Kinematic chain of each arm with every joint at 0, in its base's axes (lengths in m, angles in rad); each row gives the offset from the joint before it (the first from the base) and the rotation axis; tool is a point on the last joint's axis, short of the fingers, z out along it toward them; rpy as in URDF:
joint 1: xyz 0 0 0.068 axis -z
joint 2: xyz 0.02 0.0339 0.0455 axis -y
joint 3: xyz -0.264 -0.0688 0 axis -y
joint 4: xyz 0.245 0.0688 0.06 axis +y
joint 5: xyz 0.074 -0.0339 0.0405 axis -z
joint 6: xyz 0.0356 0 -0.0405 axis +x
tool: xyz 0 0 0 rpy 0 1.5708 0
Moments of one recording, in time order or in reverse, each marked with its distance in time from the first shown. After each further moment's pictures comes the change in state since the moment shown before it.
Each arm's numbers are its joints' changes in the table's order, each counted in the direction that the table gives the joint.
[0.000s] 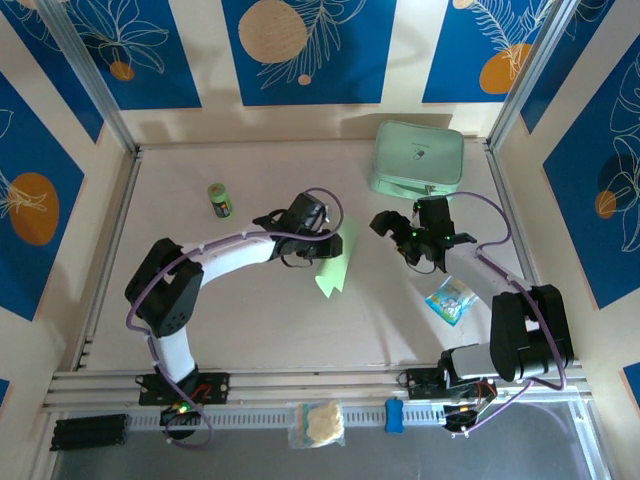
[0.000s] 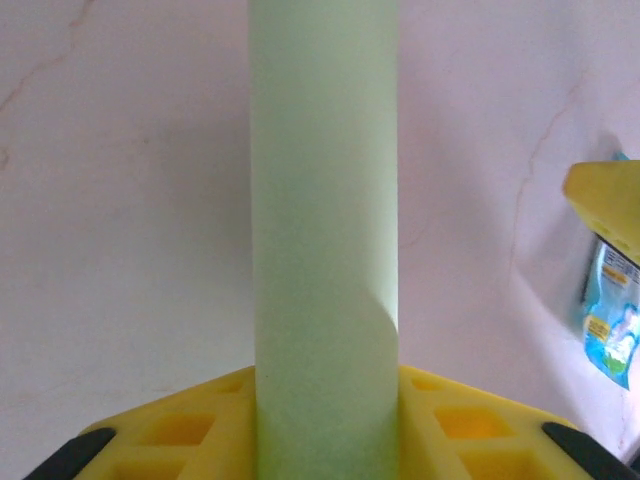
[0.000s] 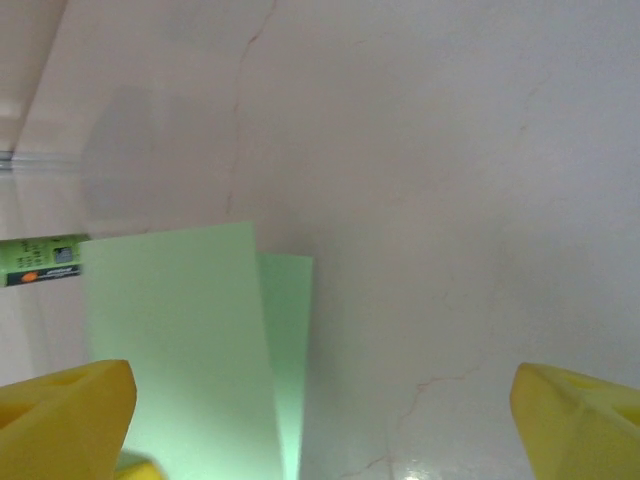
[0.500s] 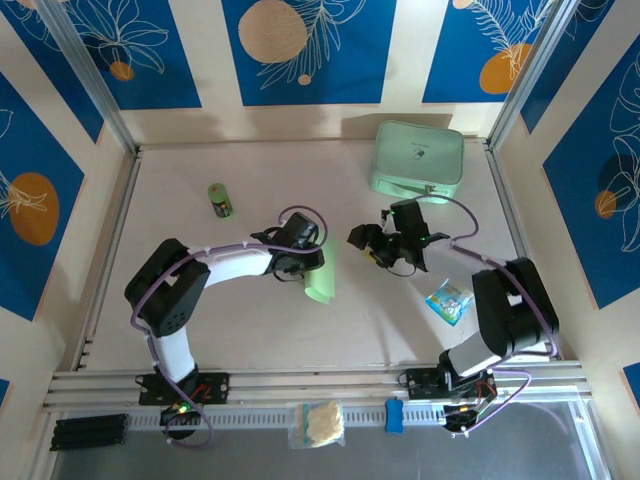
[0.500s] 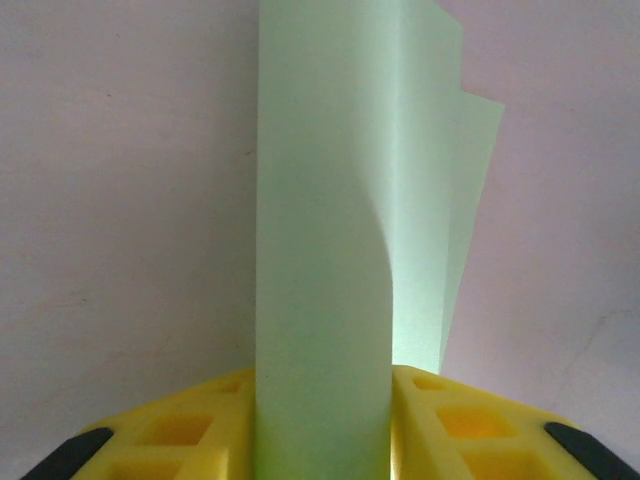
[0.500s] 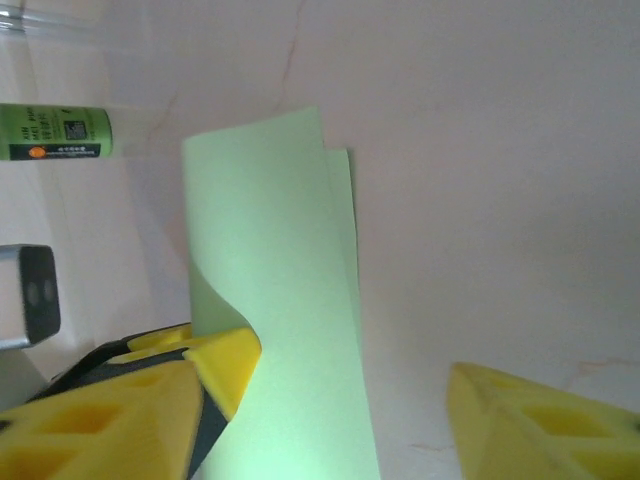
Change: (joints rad) left arm -0.005 0.000 -0.161 -0.056 -0.203 -0.213; right arm -0.160 -0.175 0.026 -0.110 -0.126 0.023
